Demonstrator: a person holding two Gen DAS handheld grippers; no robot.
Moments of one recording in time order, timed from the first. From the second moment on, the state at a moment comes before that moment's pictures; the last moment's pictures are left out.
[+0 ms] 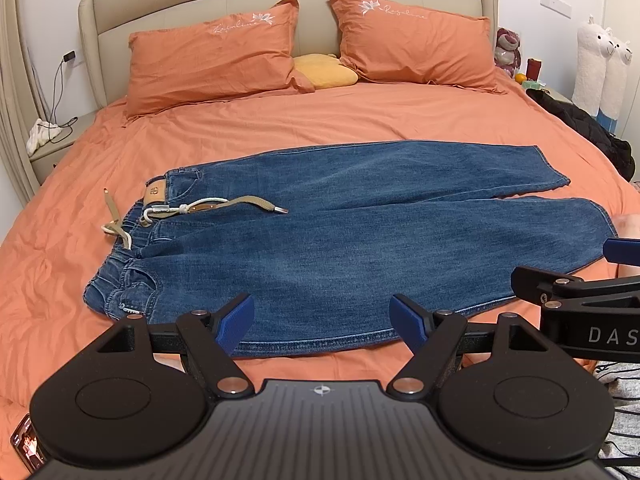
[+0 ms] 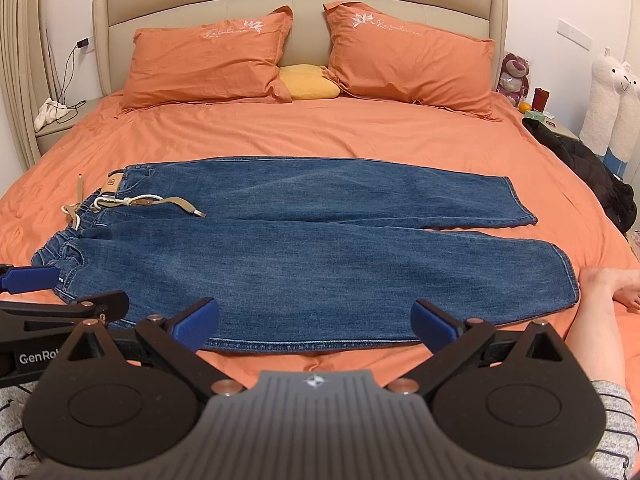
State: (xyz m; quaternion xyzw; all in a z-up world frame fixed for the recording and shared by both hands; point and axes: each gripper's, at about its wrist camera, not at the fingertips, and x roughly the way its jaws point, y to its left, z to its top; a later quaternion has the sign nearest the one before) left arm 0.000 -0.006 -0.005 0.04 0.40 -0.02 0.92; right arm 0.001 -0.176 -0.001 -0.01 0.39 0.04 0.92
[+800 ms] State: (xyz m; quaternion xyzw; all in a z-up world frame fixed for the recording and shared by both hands) left arm -0.003 -0.009 -0.007 0.04 0.40 -0.02 0.92; right arm -0.002 -0.182 0.002 -0.01 0.39 0.03 0.92
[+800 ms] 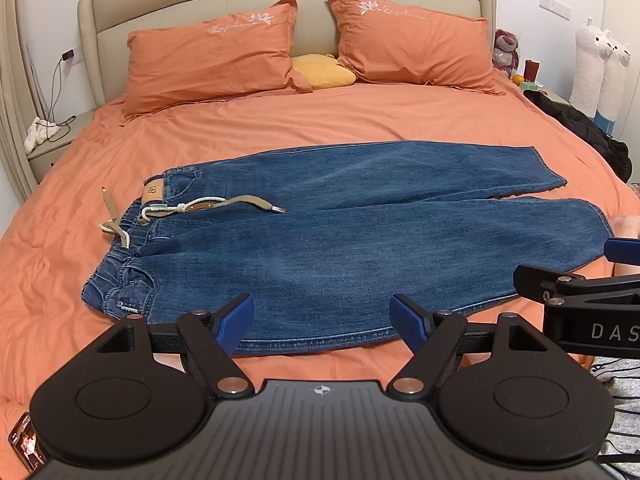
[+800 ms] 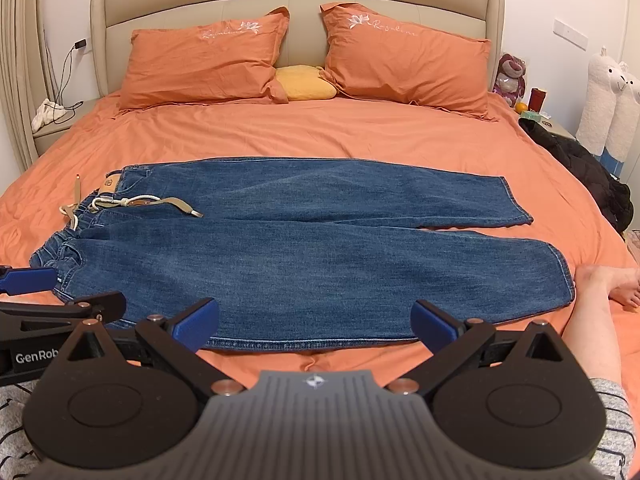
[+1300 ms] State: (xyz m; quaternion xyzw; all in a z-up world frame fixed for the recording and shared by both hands) left arm 0.000 -0.007 -0.003 0.04 0.39 -0.03 0.92; right arm 0.003 -0.183 0.005 -0.02 0.39 0.04 0.92
